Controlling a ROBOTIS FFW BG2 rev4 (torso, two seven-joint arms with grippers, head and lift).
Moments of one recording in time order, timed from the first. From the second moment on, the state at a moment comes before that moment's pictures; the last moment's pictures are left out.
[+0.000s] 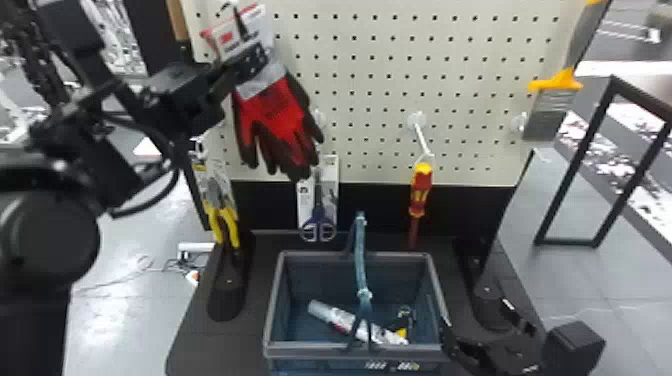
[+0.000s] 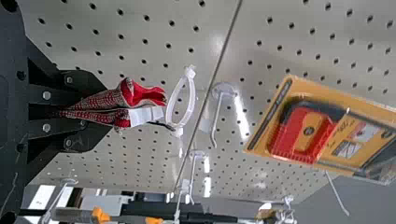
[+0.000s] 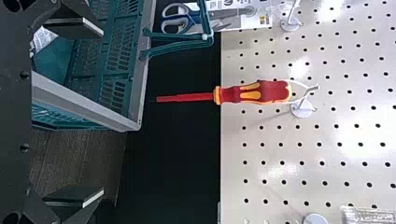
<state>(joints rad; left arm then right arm) -0.34 0.11 0.11 -2.01 0.49 0.65 -0.58 0.29 -0.27 0.14 -1.75 -0.23 -0.08 0.13</state>
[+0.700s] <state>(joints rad) -0.13 0.00 0.15 -1.85 0.54 0.52 -0.58 0.30 -0.27 0.14 -1.76 -0.23 -0.08 0.13</state>
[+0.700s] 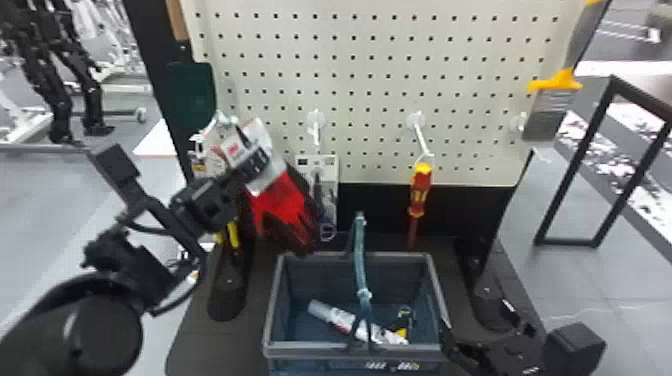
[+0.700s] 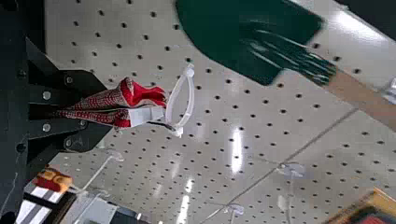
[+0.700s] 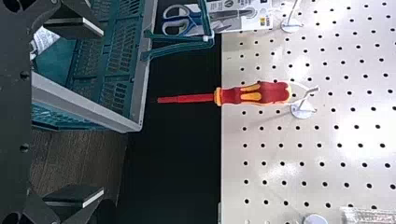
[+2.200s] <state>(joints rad) -0.11 0.00 -0.06 -1.58 0.63 0.47 -0.66 0.30 -0.27 0.14 -1.75 -0.24 -0.09 0.13</state>
